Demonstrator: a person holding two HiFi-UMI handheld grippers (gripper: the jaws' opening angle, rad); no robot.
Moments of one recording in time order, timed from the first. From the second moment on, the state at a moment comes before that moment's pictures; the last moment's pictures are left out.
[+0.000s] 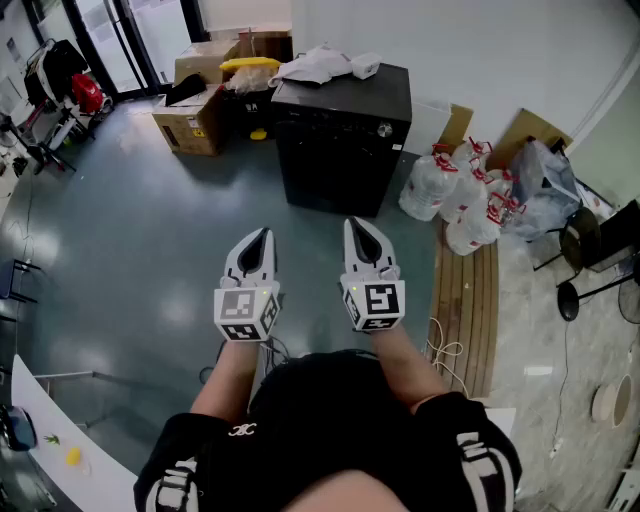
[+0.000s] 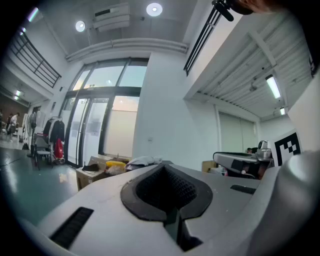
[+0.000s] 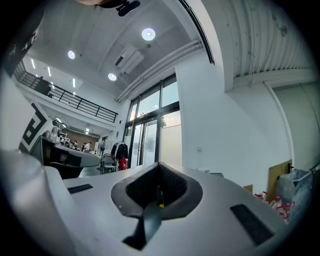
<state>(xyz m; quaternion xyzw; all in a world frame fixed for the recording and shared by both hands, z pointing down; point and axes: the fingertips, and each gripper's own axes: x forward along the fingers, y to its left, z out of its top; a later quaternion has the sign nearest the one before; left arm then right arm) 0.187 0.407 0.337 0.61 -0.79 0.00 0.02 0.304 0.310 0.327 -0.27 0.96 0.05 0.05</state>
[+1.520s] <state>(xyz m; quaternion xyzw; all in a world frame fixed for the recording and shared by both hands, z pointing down) 0.033 0.239 0.378 0.59 -0.81 0.01 0.04 0.145 0.128 0.347 -0.23 0.97 0.06 0.05</state>
